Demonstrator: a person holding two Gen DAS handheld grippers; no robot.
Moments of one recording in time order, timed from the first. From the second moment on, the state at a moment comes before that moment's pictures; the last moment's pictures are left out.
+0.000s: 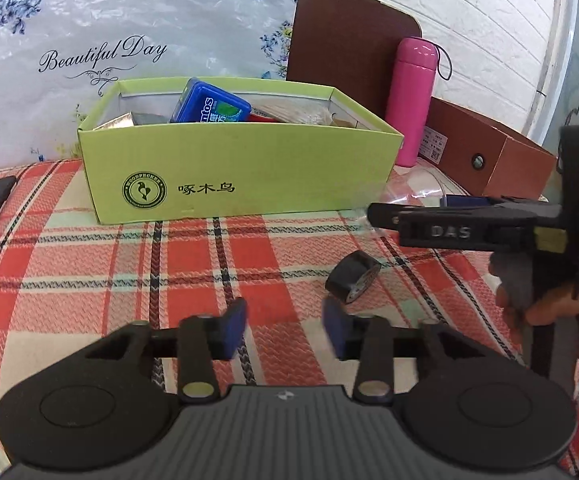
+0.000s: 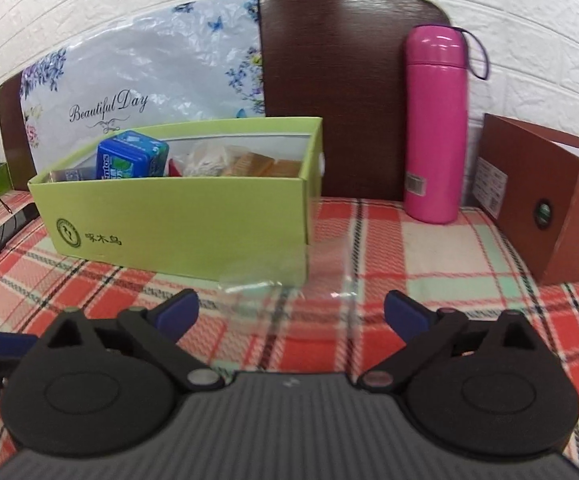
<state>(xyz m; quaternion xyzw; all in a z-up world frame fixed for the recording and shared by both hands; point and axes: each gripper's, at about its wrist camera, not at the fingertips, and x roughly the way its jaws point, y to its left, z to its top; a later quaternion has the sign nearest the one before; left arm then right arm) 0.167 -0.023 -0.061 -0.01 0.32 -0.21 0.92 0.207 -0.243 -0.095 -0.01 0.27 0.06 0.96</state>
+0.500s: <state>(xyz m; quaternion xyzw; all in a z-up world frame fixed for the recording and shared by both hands) 0.208 -0.086 -0.072 0.04 0.33 -0.28 0.90 0.157 -0.284 -0.089 0.05 0.28 0.06 0.96</state>
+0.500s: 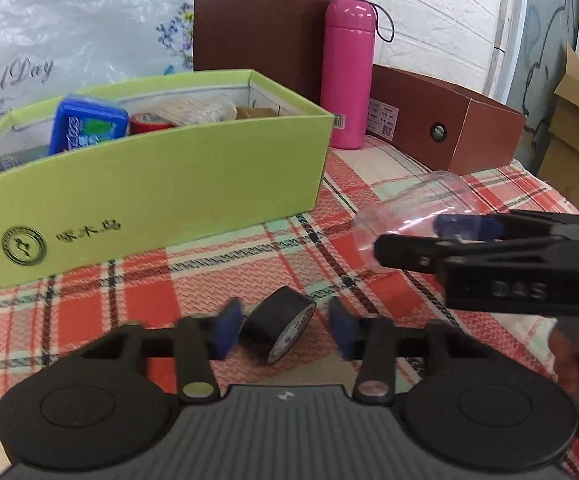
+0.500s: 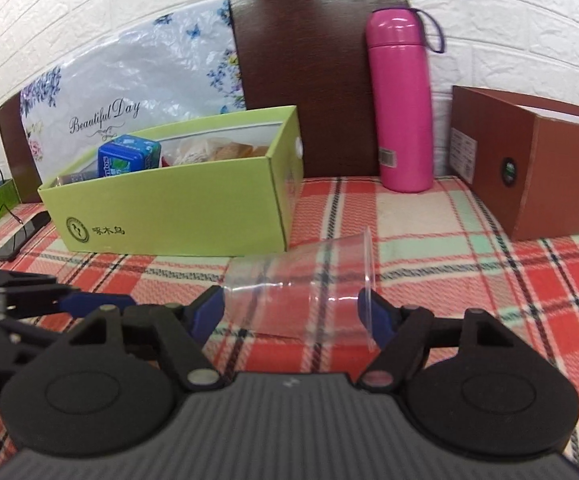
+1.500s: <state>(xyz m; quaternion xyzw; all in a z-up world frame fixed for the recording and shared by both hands) 0.292 0.028 0.053 -0.05 0.26 -0.15 0.95 0.263 -0.201 0.008 0.03 0.16 0.10 0.98</state>
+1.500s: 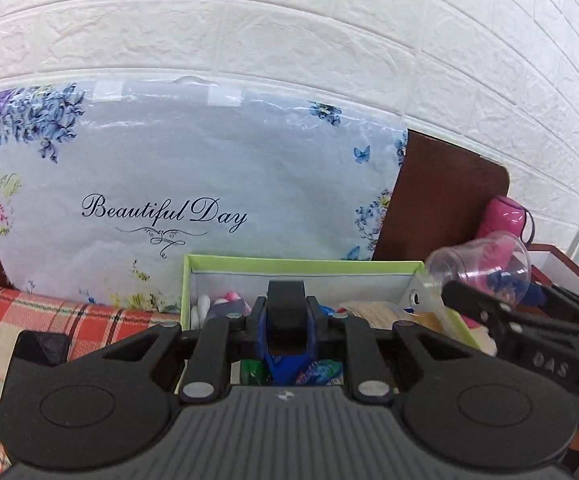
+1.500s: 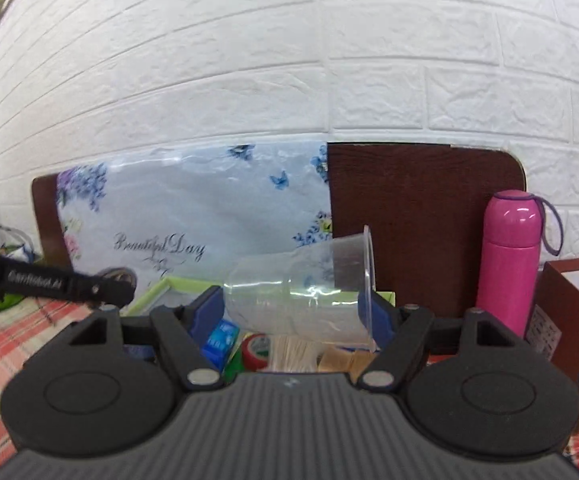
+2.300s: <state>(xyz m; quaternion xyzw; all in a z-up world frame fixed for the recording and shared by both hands) 0.235 0.020 0.039 -0.01 0.24 -0.08 0.97 0.217 -0.216 -0.022 0.04 0.21 0.07 0.98</state>
